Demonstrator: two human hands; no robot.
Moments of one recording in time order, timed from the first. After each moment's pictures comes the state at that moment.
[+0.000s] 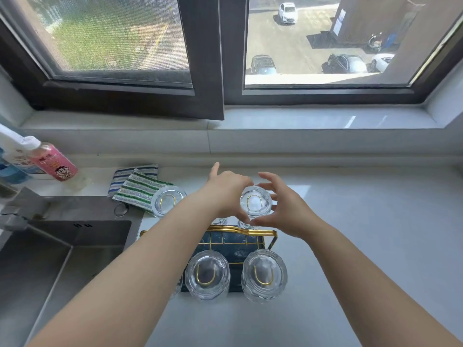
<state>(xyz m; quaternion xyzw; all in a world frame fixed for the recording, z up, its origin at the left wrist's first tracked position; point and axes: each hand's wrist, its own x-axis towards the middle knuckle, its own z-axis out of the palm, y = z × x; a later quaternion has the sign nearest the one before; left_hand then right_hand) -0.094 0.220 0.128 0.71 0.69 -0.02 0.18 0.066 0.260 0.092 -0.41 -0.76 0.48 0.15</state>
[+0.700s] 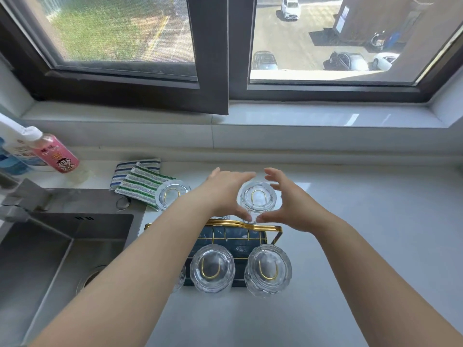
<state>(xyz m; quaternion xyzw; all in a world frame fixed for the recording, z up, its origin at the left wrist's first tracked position) -0.107 0.207 0.122 0.70 0.68 0.04 0.22 0.066 0.260 0.106 -0.41 -0.79 0.44 0.09</state>
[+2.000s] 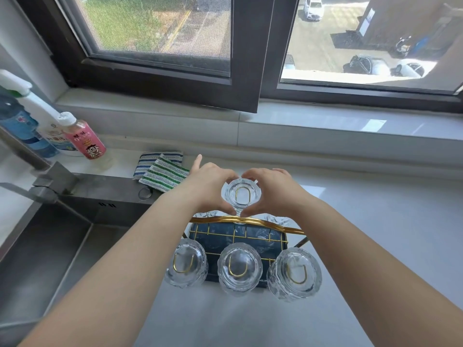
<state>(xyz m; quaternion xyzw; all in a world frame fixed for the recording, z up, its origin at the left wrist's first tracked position) -0.174 0.171 0.116 0.66 0.73 0.05 0.16 -0.022 0.249 0.122 -0.32 -0.92 0.22 -0.02</state>
